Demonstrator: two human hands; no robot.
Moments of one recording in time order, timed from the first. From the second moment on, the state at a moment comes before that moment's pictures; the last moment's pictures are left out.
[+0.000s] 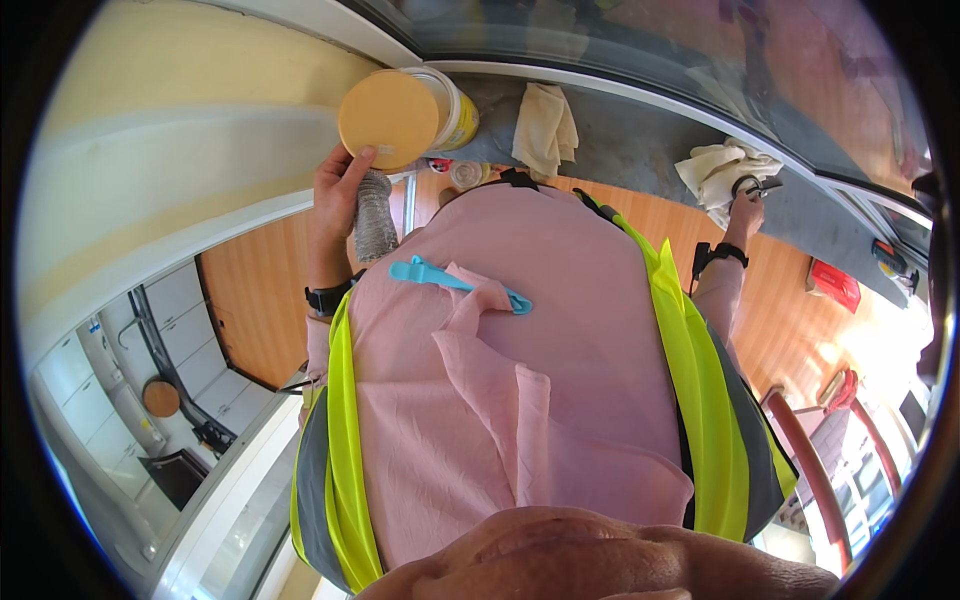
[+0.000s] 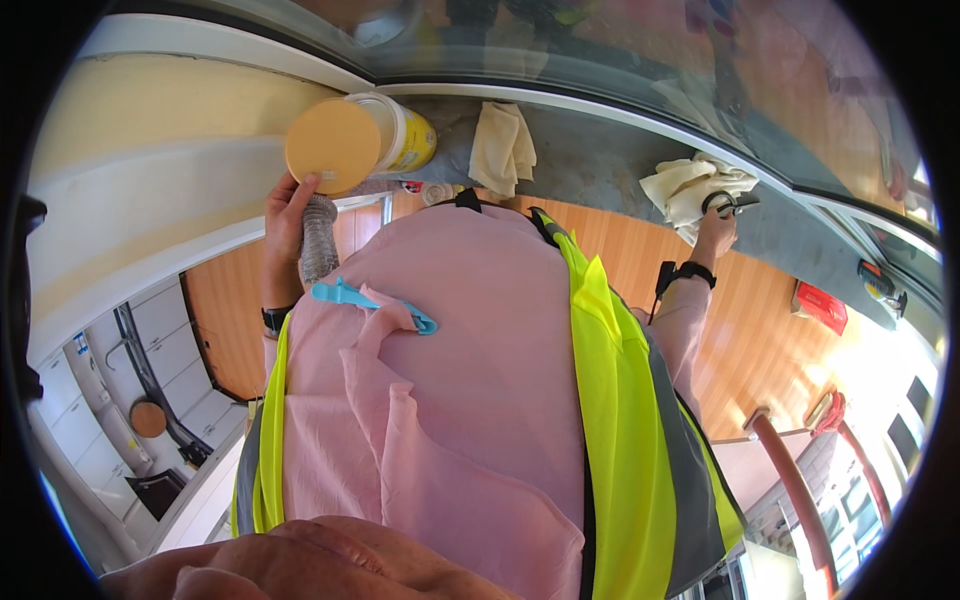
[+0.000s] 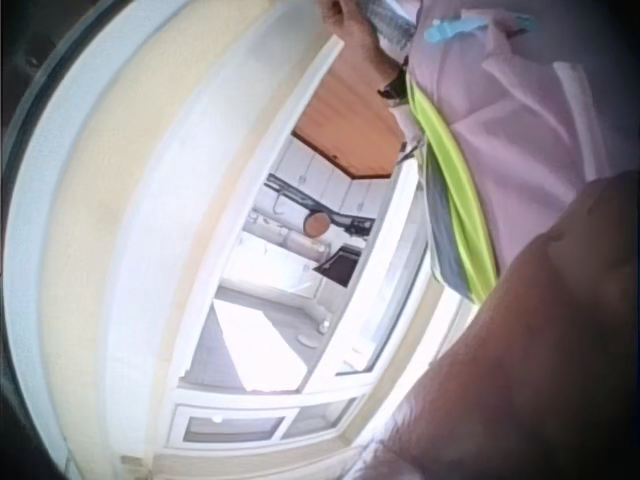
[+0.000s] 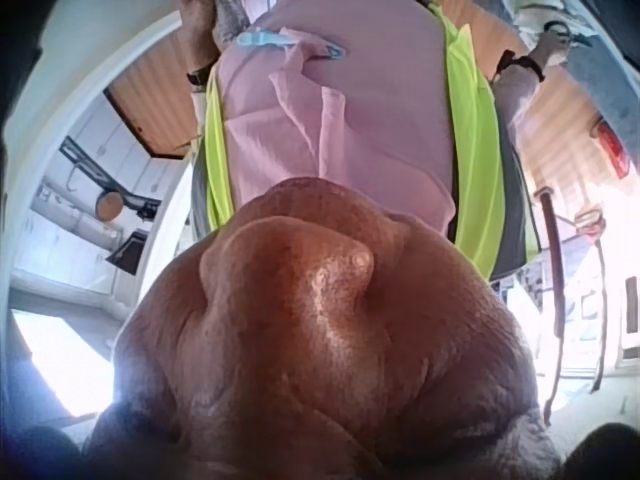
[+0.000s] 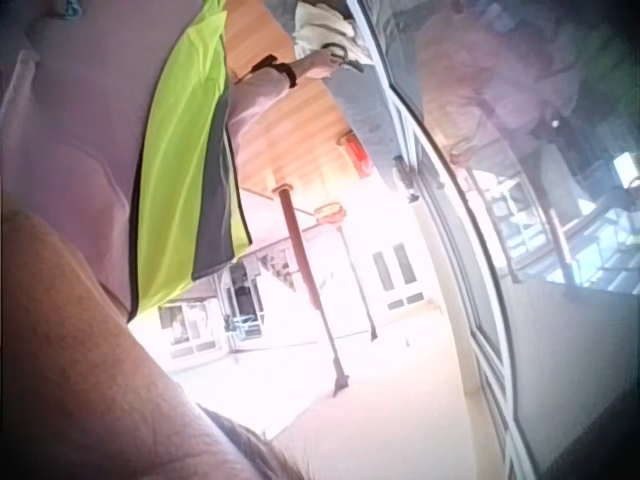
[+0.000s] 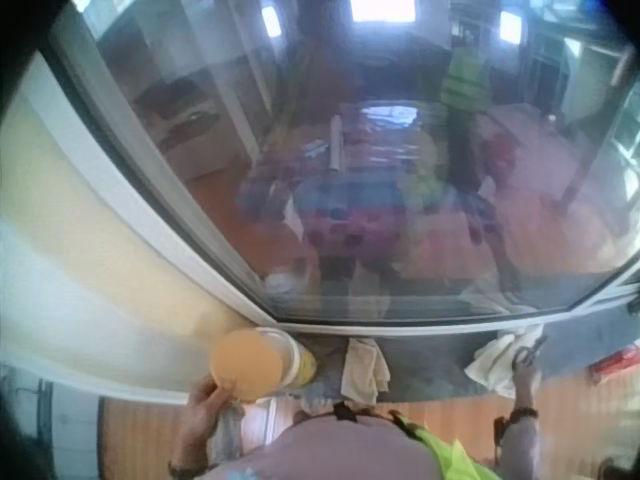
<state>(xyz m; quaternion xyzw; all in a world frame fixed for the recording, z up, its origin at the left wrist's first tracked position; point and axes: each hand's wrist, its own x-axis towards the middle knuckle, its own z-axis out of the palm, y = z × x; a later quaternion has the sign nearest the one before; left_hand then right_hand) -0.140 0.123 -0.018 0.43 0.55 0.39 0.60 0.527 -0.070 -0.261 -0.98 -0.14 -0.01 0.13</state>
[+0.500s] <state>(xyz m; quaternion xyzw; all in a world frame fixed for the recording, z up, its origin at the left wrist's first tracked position) -0.150 0.155 -0.050 0.42 0.53 0.33 0.66 0.170 0.121 -0.105 -0.56 -0.67 0.27 0.40</state>
